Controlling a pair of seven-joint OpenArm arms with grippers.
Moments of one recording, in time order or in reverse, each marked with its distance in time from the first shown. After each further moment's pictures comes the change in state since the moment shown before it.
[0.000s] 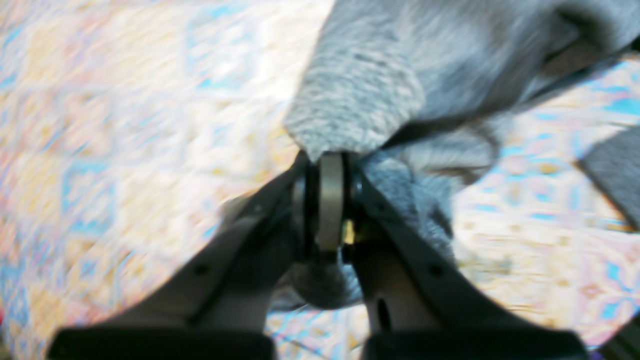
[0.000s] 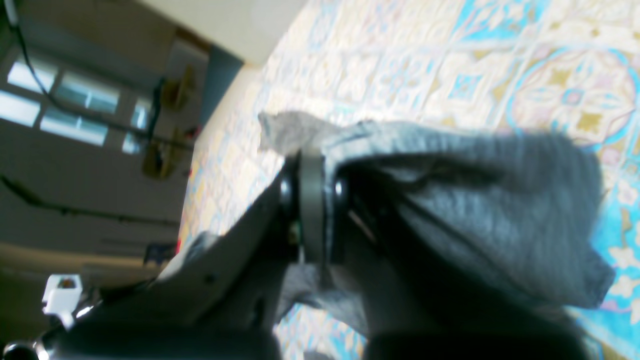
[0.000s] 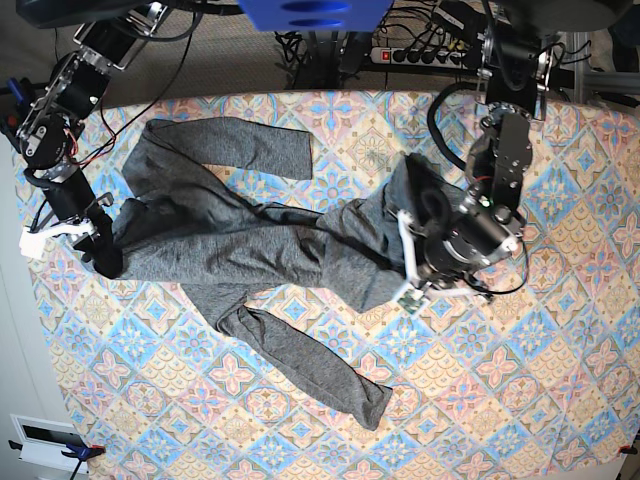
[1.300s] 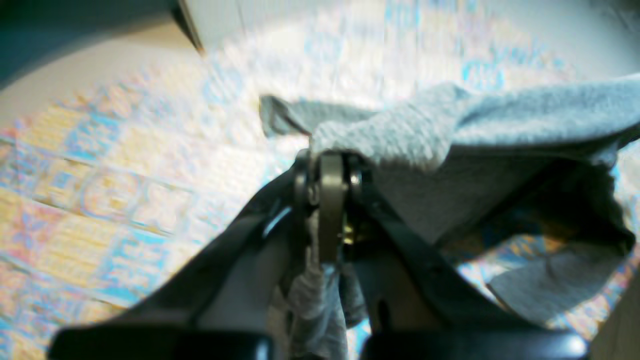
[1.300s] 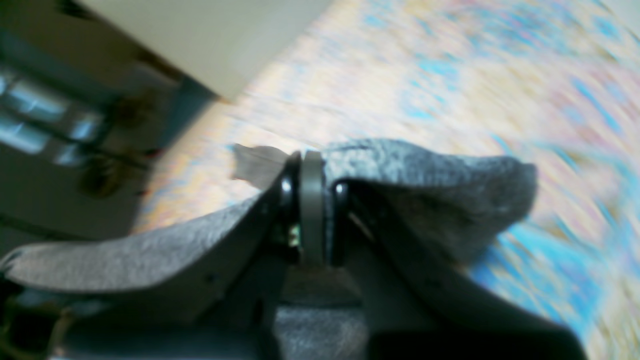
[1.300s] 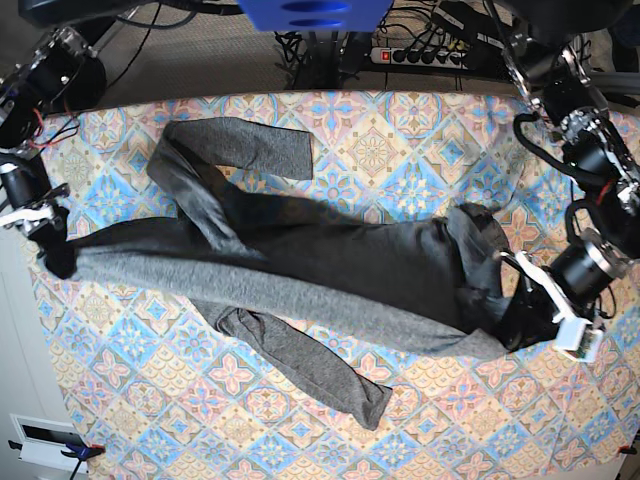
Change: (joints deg) left arm -4.3 -8.7 -35.7 5.2 -43.2 -4.4 1.0; right arm -3.8 6.1 9.1 10.7 4.1 0.2 -0.9
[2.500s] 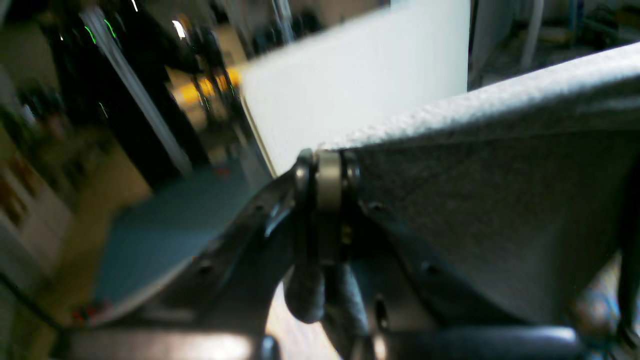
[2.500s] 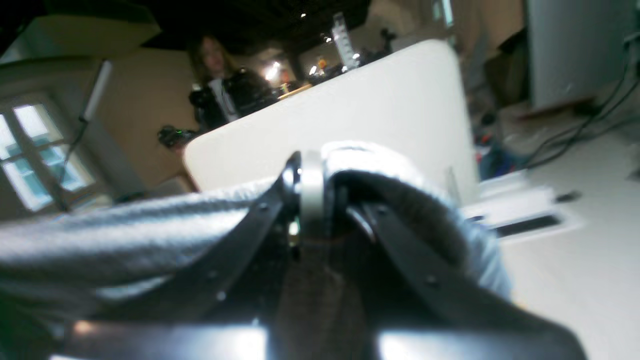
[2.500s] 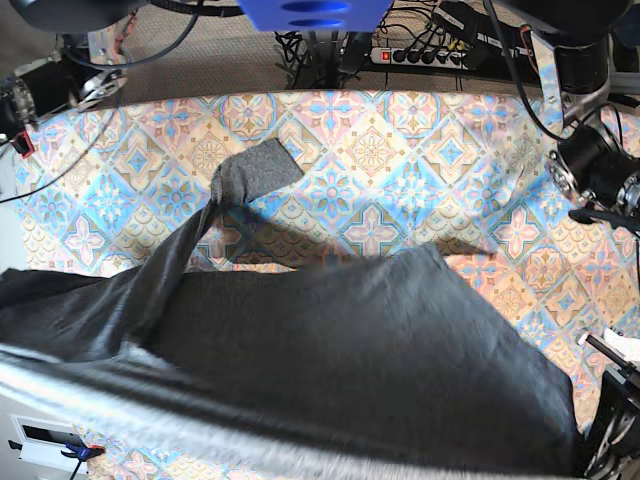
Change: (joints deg) left arm -27.5 -5.4 -2.7 0.2 -6.3 -0.3 -1.4; right arm 24.7 9.2 9.5 0.2 -3.6 7.5 2.7
